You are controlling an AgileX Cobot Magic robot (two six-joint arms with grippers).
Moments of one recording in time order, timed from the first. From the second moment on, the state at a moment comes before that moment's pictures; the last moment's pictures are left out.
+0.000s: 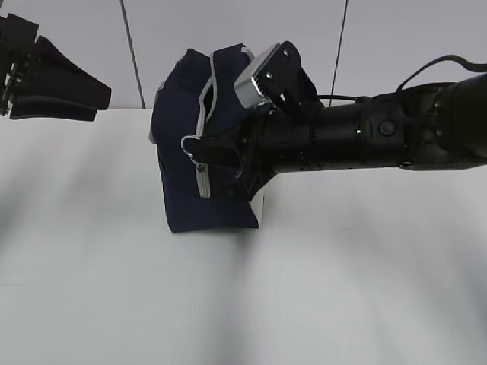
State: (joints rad) left arm 0.00 1.47 -1.12 -1.03 1.10 0.80; right arm 0.42 1.79 -1.02 -1.24 -0.69 0.75
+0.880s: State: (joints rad) left arm 0.00 1.47 -1.12 -1.03 1.10 0.81; right arm 0.39 1.79 -1.28 -1.49 -0.64 1.01
